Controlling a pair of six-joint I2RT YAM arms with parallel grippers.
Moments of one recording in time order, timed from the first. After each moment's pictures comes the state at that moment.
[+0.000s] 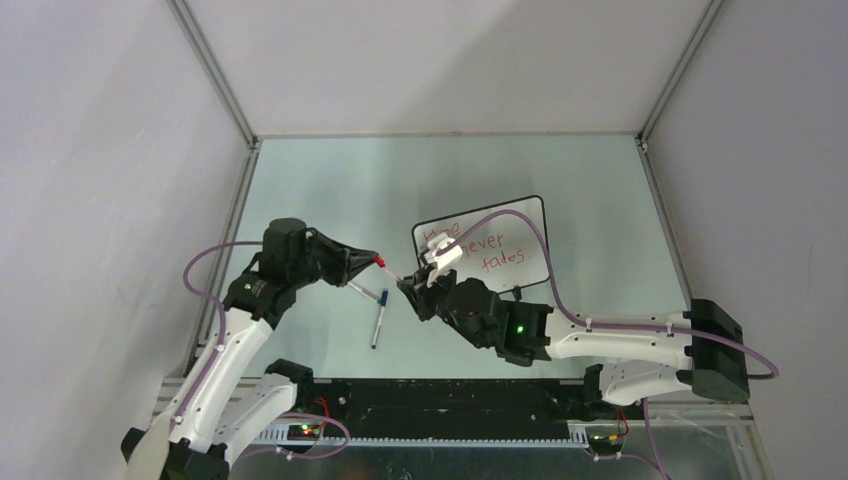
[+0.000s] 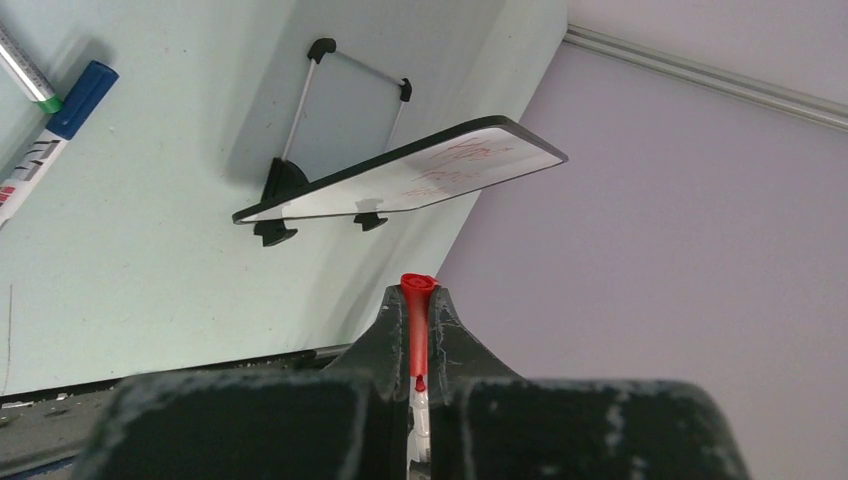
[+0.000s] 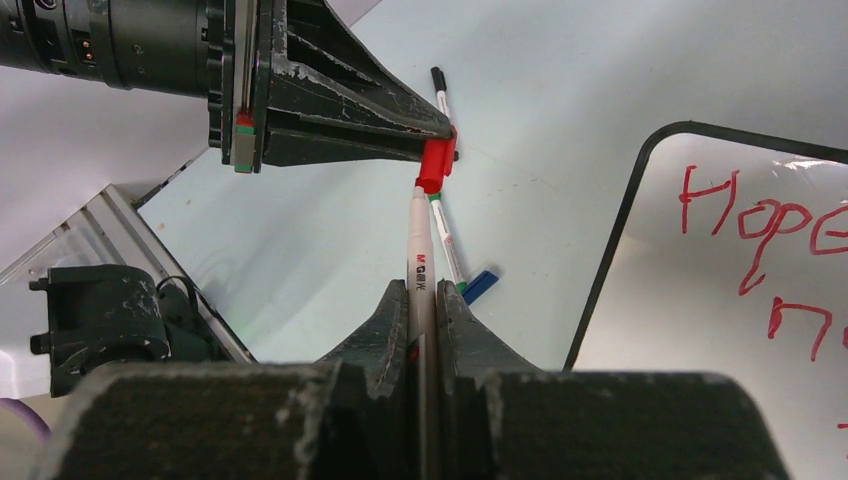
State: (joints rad) left arm -0.29 0.81 0.78 -0.58 0.29 -1.41; right arm 1.34 1.28 0.90 0.19 0.55 0.32
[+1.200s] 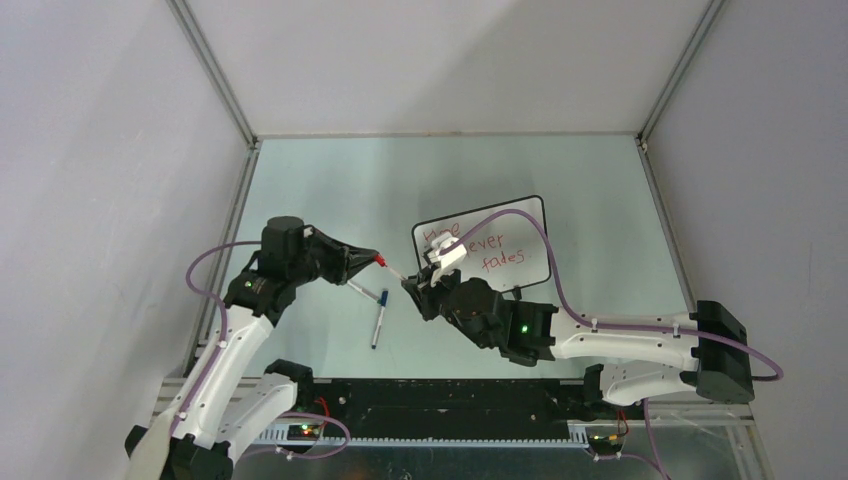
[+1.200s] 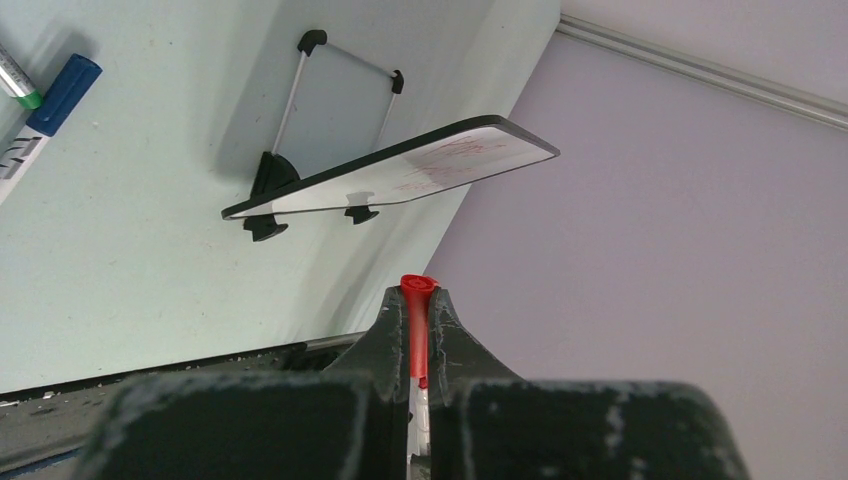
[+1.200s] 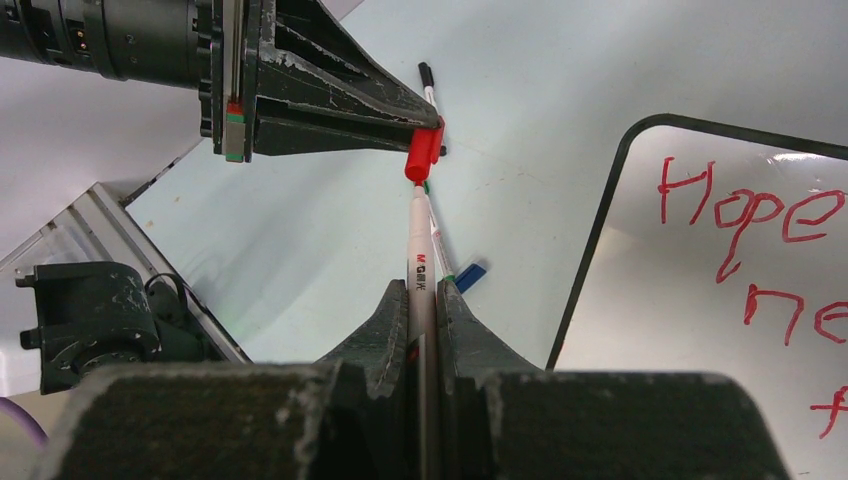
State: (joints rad) left arm -0.26 0.83 0.77 -0.56 0.35 -1.41; right arm 1.35 1.26 0.90 0.15 0.56 0.33
